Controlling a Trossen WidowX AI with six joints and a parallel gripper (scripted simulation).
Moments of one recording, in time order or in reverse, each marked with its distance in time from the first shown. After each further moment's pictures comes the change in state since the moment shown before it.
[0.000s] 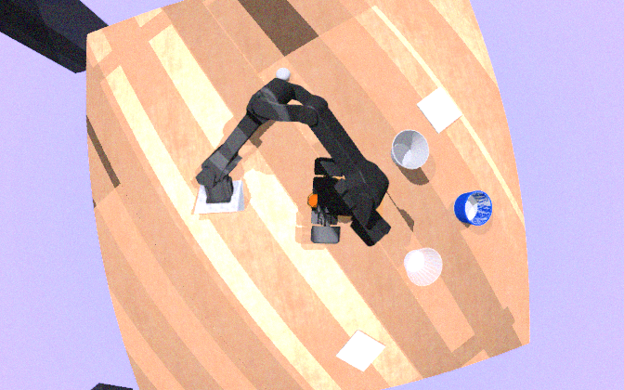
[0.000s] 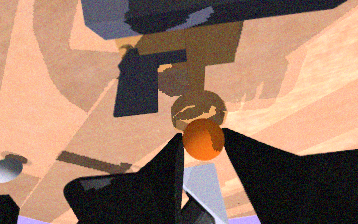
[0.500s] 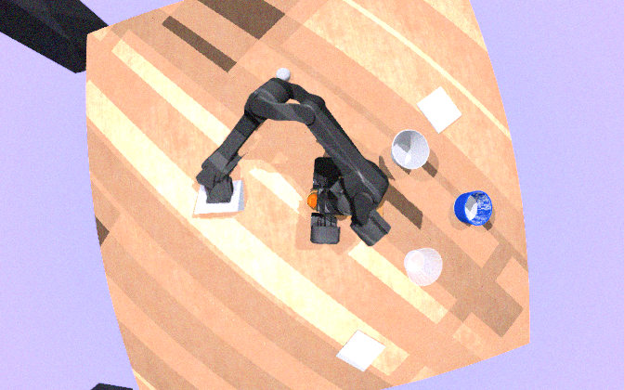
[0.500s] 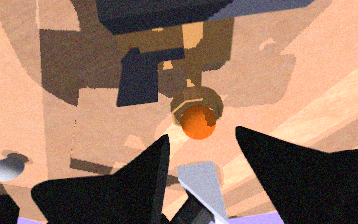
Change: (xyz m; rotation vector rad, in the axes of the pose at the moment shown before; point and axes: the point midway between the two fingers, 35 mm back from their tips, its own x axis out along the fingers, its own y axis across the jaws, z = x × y) arm -0.008 0.000 -0.002 0.003 -0.017 -0.011
